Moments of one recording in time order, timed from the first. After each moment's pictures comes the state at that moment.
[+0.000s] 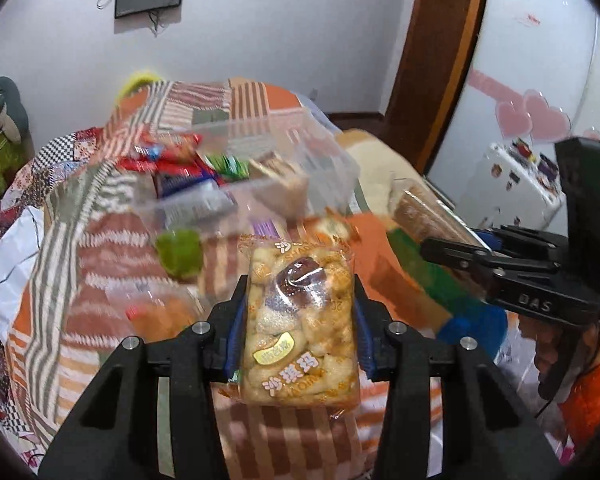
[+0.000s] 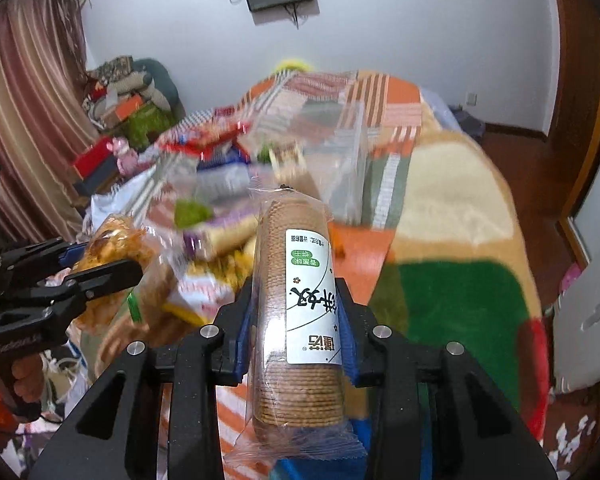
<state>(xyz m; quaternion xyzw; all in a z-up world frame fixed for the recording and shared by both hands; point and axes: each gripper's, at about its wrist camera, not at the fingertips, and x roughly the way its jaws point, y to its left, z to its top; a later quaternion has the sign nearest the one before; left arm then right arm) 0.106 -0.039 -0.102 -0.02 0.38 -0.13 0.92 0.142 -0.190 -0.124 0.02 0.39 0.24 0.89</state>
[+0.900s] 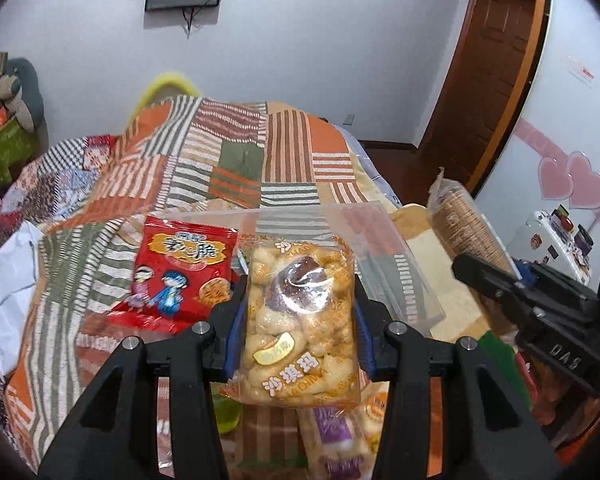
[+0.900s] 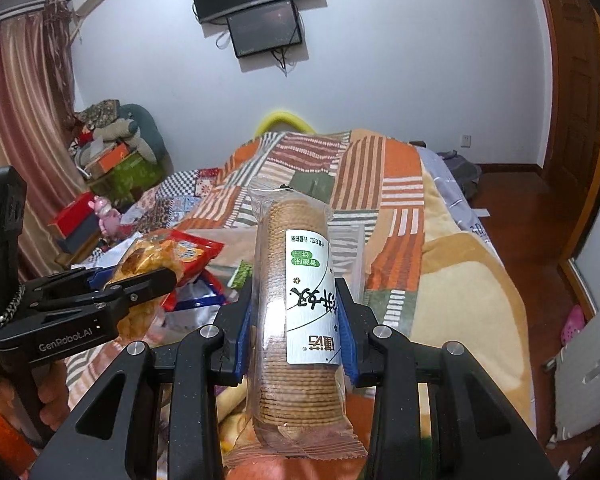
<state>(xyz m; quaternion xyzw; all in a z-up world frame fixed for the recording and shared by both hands) 0.267 -0.007 -0.089 -0.07 0.38 -0.08 0.92 0.254 -0.160 -0.092 0.03 0.33 0.22 0.92</state>
